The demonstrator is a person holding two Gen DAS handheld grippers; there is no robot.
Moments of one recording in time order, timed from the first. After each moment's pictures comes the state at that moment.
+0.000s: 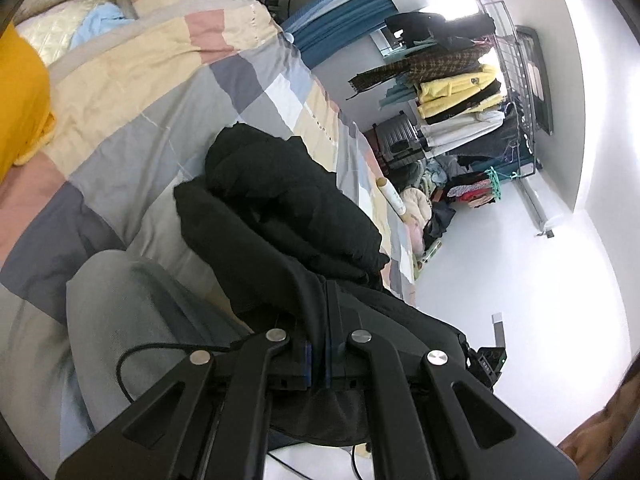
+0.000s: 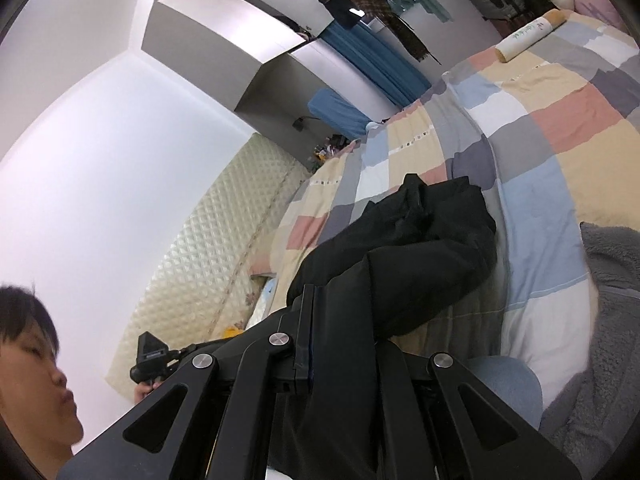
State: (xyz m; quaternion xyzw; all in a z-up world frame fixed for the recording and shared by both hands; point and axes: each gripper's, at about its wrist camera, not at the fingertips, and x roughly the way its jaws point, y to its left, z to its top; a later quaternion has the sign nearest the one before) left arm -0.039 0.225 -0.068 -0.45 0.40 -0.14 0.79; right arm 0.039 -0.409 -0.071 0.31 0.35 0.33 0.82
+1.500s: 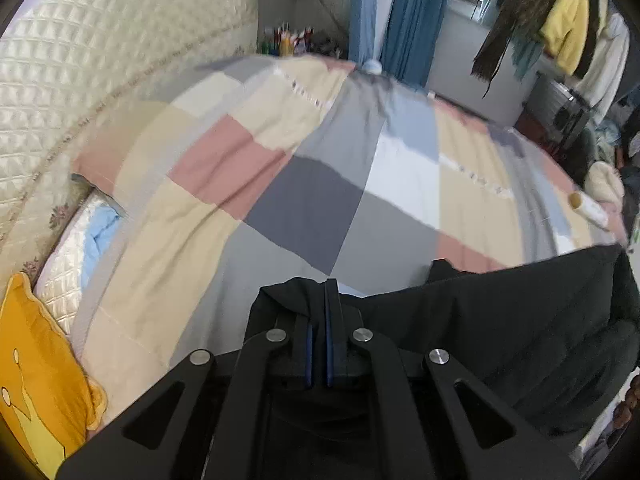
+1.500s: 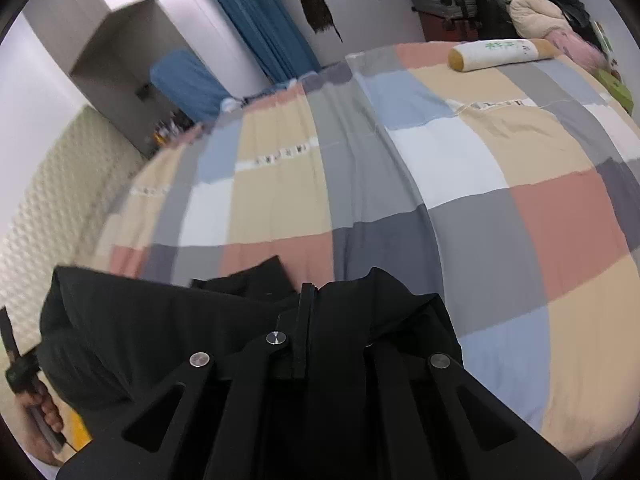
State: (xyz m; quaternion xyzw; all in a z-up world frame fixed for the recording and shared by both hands) left arm 0.338 0.180 -0.119 -0.13 0.47 0.14 0.86; right arm 0.405 -0.320 -0.144 0.15 0.48 0.10 0.86
